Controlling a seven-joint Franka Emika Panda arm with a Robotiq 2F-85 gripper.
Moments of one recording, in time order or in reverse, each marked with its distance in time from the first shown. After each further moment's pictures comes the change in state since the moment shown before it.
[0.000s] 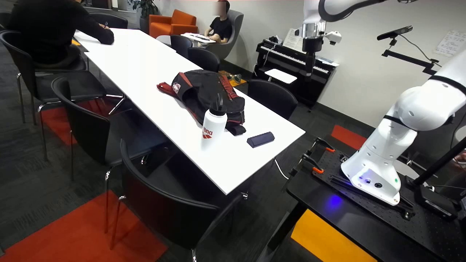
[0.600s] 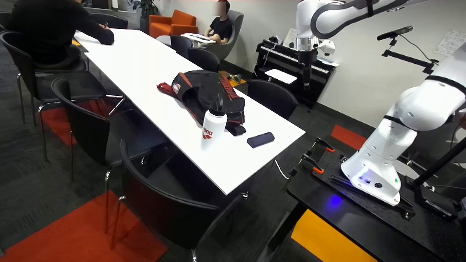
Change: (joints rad) arm 0.000 0.073 0.003 -0.039 -0.112 0.069 -0.006
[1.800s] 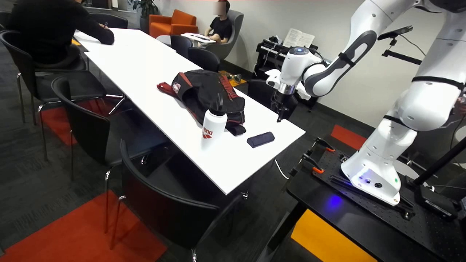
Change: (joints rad) arm 0.010 0.332 0.032 -0.213 -0.403 0.869 -0.022
